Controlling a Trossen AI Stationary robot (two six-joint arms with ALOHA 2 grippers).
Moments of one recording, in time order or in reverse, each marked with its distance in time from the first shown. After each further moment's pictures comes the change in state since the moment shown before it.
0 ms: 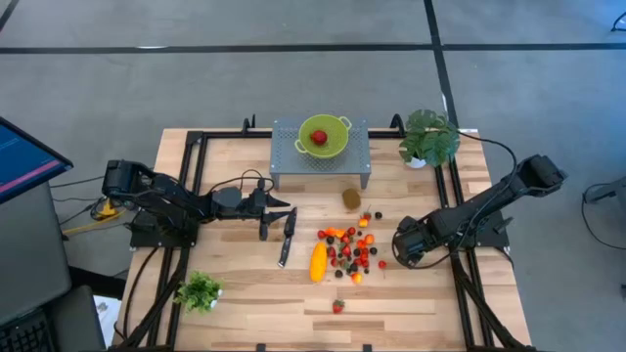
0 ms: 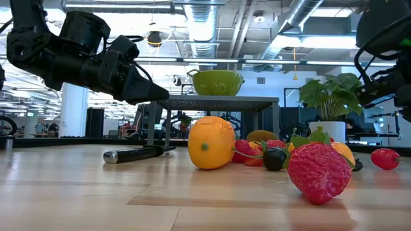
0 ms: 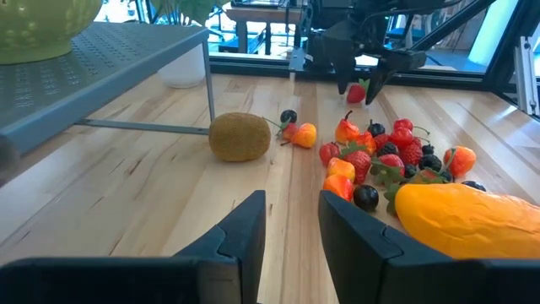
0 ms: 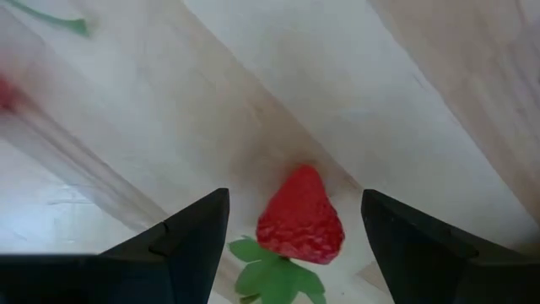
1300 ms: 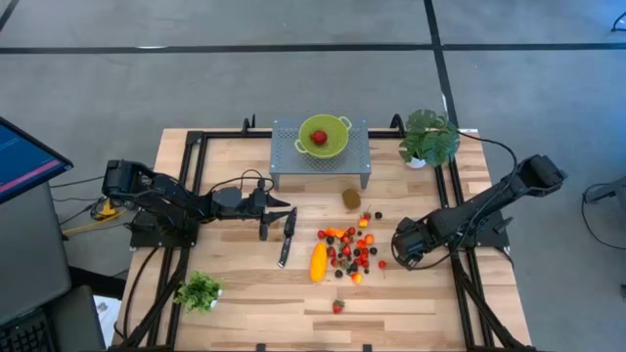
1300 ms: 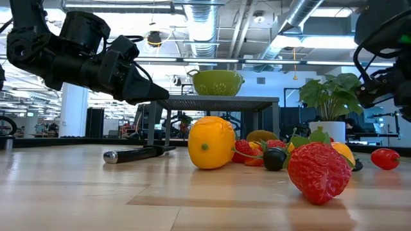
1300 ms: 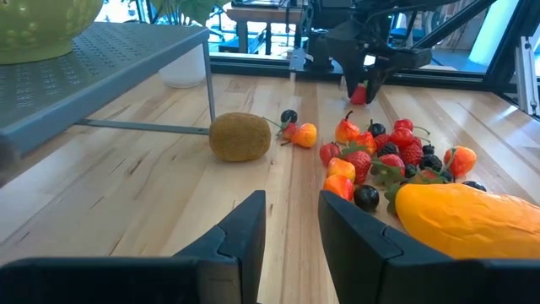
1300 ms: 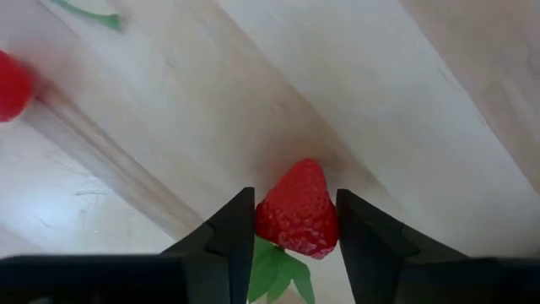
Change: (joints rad) left arm 0.000 0.000 0.000 0.000 -0.001 0.000; right arm 0.000 0.000 0.001 0.034 -0.022 -0.014
